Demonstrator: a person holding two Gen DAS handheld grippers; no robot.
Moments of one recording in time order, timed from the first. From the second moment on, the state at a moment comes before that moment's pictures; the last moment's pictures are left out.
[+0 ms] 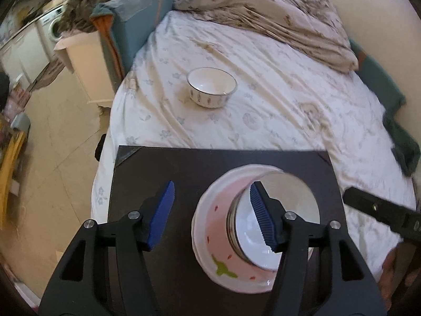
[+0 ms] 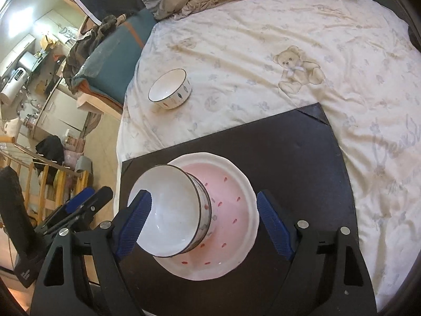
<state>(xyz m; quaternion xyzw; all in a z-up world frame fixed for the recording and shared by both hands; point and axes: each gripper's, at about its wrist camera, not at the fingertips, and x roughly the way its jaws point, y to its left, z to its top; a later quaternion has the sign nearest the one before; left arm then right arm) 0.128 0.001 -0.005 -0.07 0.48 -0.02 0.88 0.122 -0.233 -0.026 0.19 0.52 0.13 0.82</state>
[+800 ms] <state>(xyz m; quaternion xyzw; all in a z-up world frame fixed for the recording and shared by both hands) 0.277 0.064 -0.025 -0.13 0.52 0.08 0.84 0.255 -0.221 -0.021 0.21 0.55 0.12 0.80</state>
